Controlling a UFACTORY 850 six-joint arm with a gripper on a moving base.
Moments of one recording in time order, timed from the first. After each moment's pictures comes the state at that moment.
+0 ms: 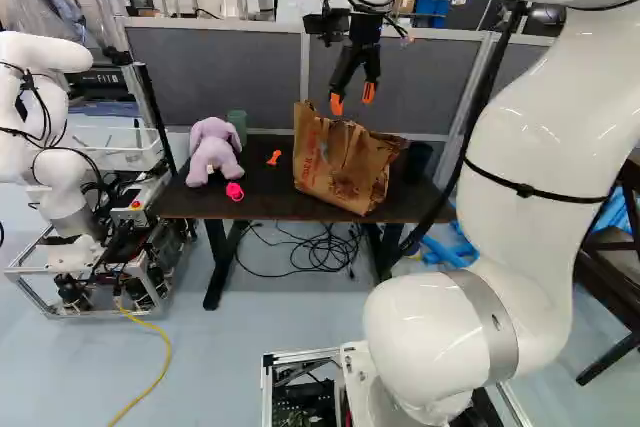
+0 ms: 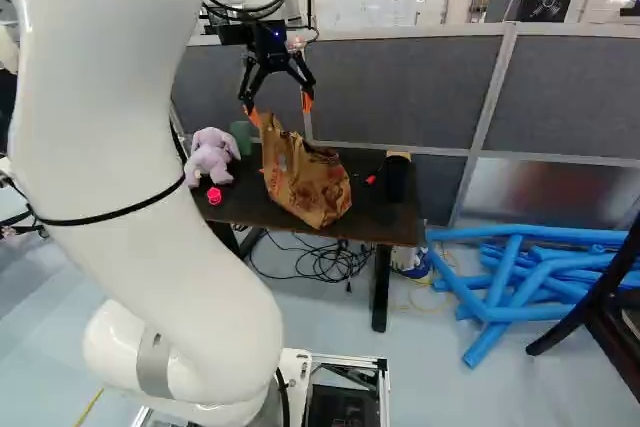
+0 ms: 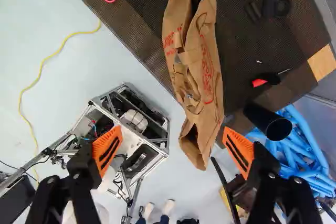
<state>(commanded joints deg) 1.0 -6.9 -80.3 1.1 -71.9 -40.4</state>
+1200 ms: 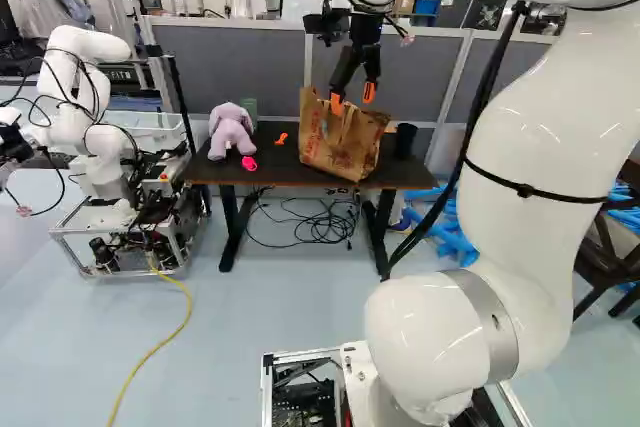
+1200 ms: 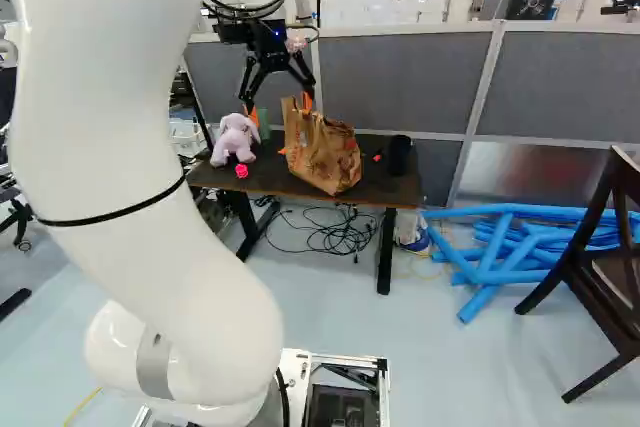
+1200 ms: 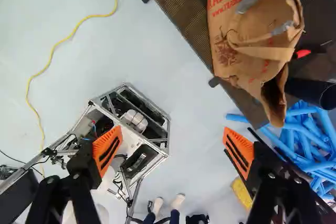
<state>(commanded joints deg) 1.0 -6.9 -80.3 1.1 -71.9 -40.4</state>
